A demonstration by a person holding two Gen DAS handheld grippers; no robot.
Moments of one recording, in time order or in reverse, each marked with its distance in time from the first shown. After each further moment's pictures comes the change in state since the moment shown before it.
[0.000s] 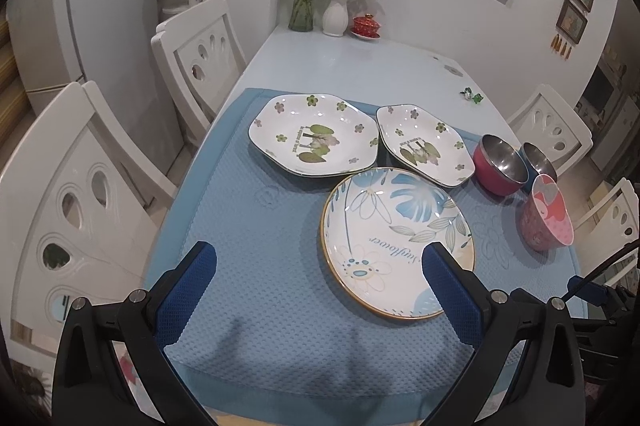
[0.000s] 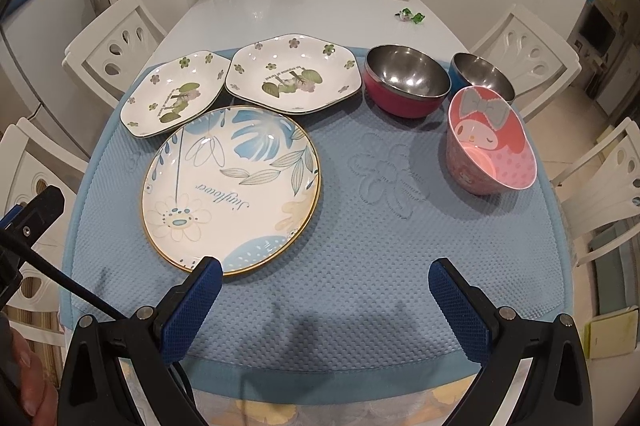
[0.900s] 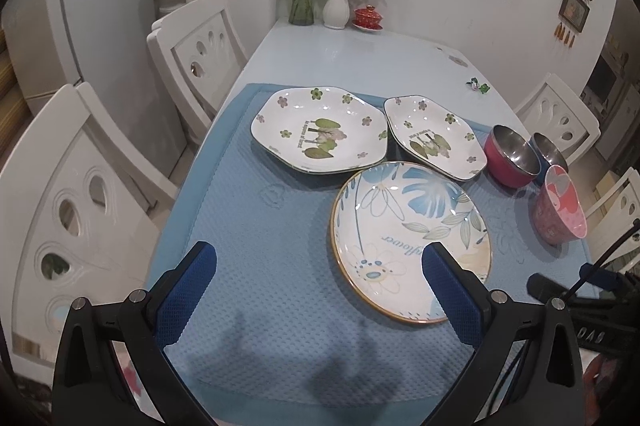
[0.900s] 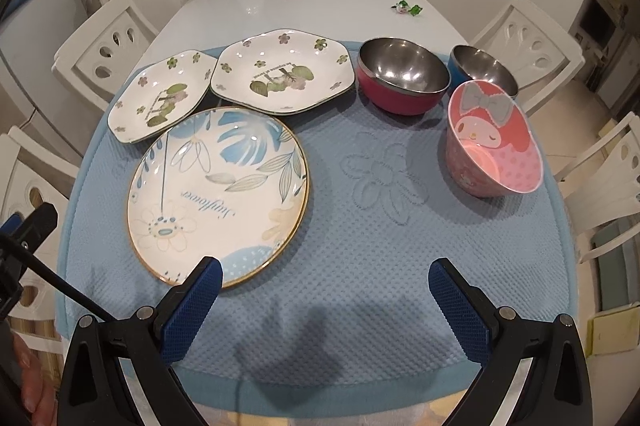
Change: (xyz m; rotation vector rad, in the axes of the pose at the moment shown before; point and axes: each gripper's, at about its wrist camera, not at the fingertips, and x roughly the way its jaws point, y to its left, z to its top) left arm 0.021 0.003 0.001 0.036 0.018 0.020; right arm 0.020 -0.015 0.013 0.022 0.025 0.020
